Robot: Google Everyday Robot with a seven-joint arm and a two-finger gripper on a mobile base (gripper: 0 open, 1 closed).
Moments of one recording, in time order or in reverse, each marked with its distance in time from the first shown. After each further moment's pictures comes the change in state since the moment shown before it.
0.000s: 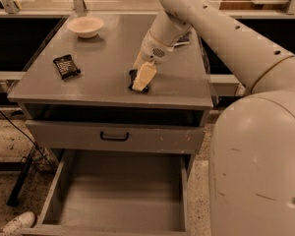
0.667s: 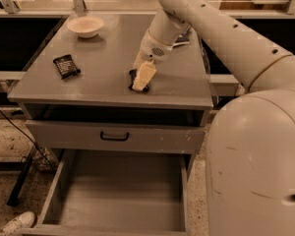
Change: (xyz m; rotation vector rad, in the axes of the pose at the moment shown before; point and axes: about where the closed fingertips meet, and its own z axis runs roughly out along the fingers) arm -0.004 0.000 -0.008 0.000 0.000 0.000
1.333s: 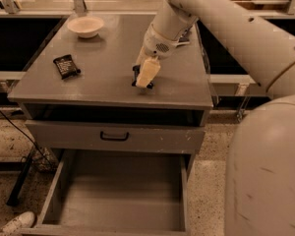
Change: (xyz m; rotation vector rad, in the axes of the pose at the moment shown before) arm -0.007 0.014 -0.027 0.055 0.011 -0.032
